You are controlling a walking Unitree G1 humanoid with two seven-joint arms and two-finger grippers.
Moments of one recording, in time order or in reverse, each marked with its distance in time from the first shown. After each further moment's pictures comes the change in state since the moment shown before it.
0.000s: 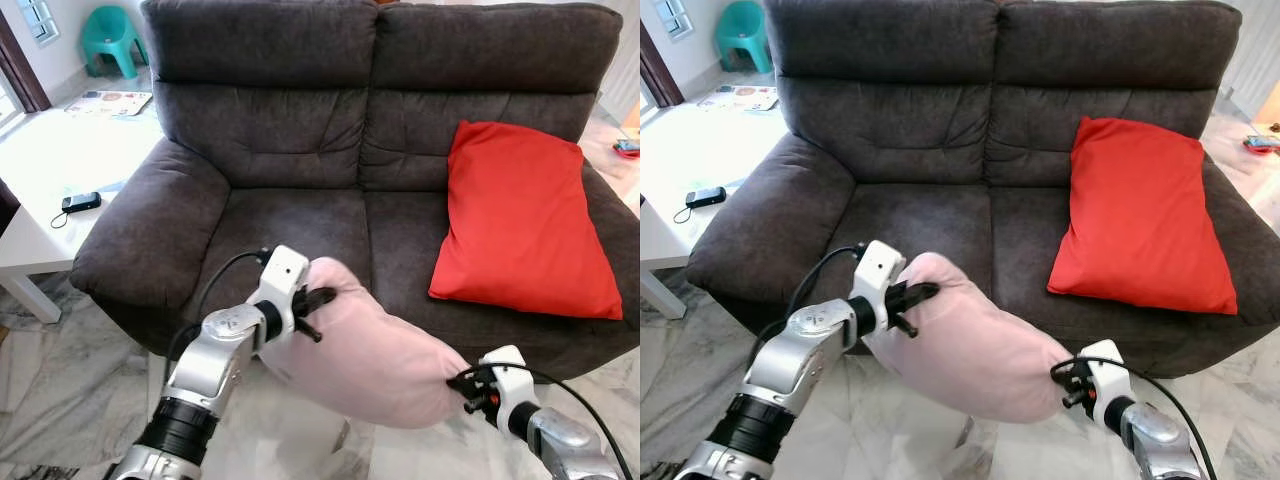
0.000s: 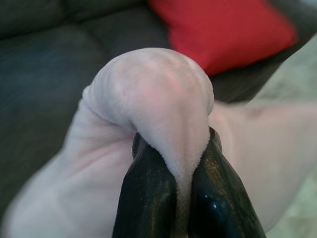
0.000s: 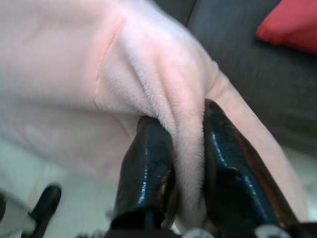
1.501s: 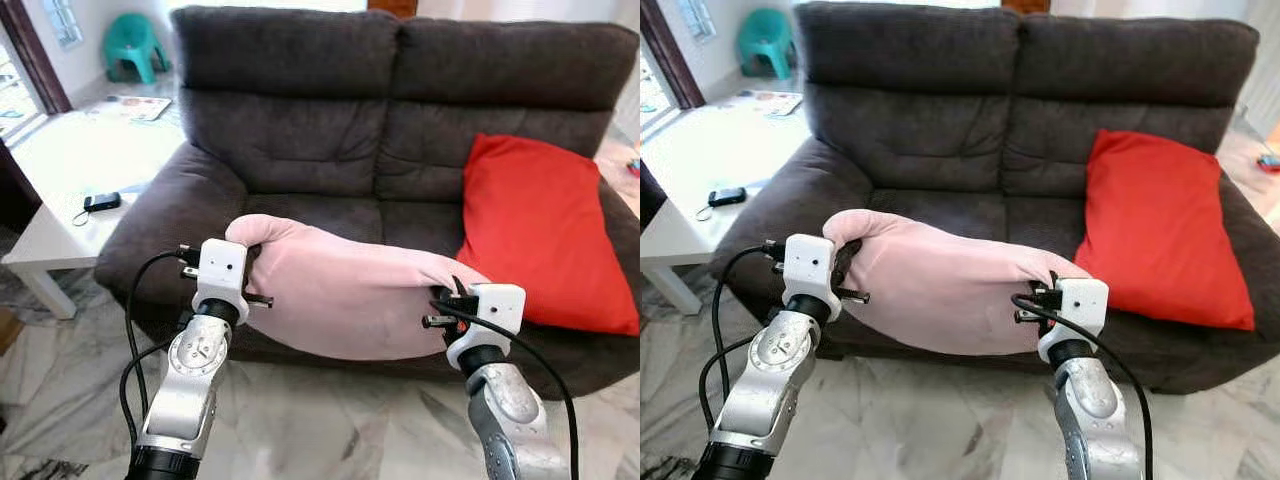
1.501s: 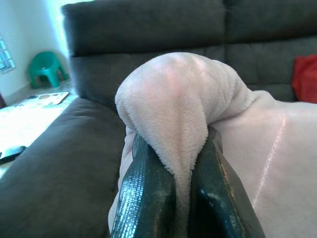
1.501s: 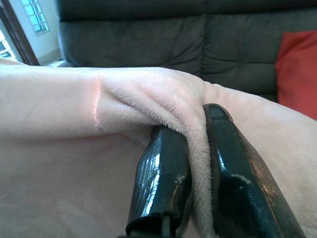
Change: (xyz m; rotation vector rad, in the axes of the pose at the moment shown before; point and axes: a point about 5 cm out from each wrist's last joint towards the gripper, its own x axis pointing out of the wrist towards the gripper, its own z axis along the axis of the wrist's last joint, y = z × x) left arm -0.046 0.024 0.017 0.063 -0.380 0.596; right arm -0.011 0.083 0.108 0.136 -0.478 -0.269
